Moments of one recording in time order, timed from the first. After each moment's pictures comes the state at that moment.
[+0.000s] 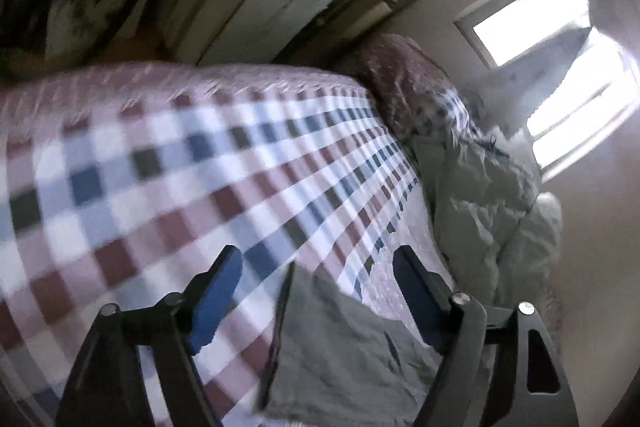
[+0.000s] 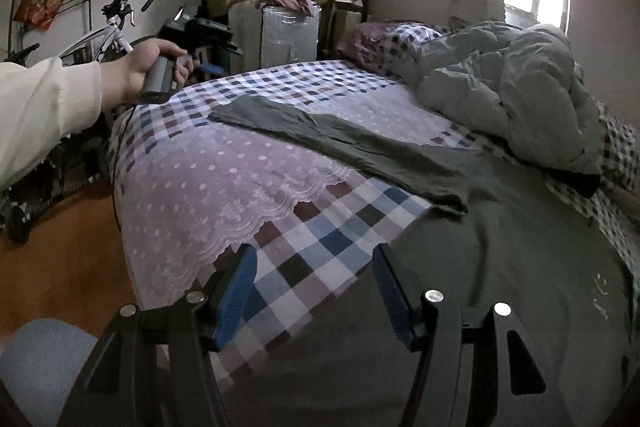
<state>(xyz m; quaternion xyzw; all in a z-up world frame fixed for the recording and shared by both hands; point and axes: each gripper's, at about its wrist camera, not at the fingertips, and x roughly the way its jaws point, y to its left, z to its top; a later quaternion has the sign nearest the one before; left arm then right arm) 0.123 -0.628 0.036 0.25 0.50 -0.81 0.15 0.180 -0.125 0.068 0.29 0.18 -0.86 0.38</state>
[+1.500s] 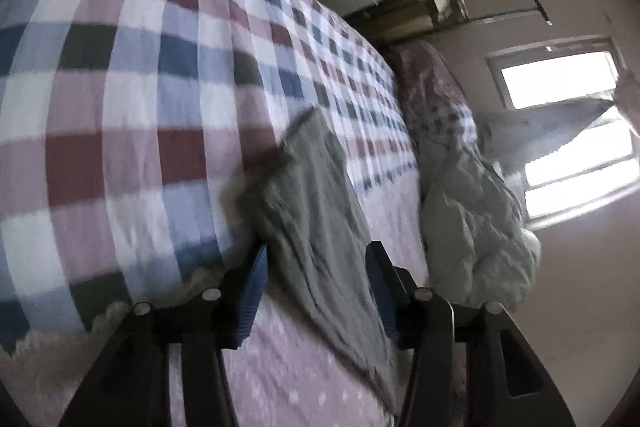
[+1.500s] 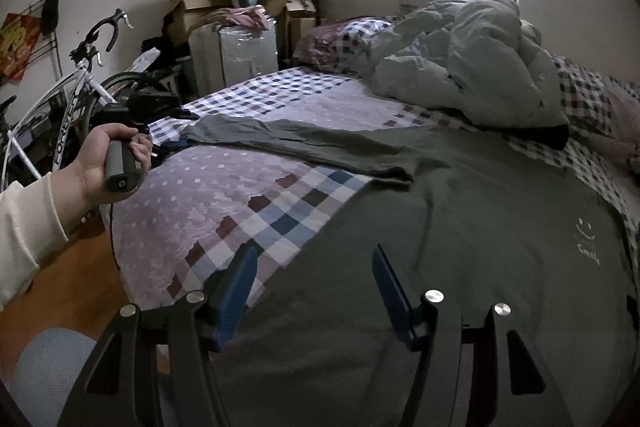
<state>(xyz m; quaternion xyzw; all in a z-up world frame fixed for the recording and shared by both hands) 0.135 -0.534 -0.012 0.20 0.60 -0.75 0.20 0.167 -0.060 0.074 0.31 0.10 -0.88 0.34</state>
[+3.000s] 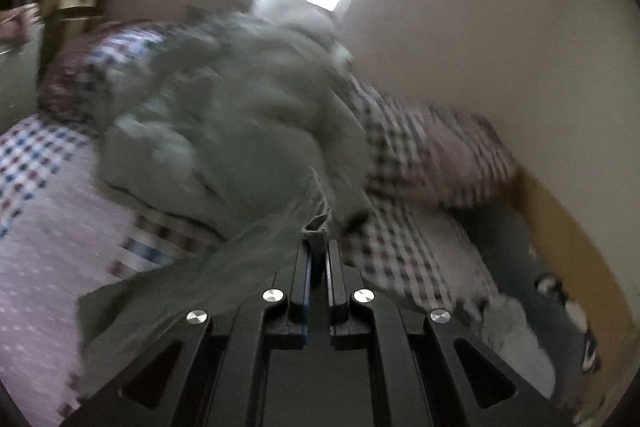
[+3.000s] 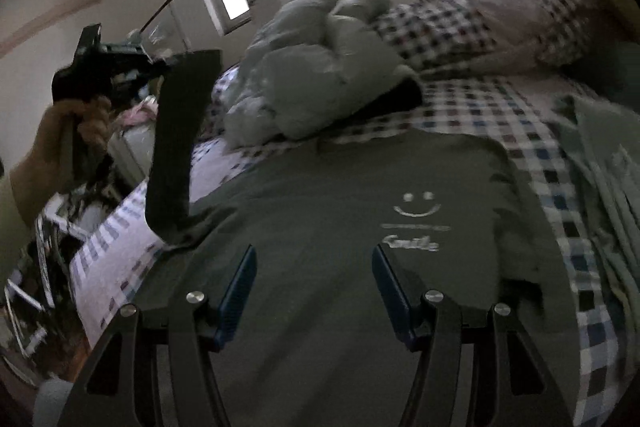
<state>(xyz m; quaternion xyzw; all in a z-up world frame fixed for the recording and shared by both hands) -0.152 -0.073 0.190 0.30 0.18 -0.93 -0.08 0.017 0.233 0.089 0.32 -0.11 -0.91 0.24</state>
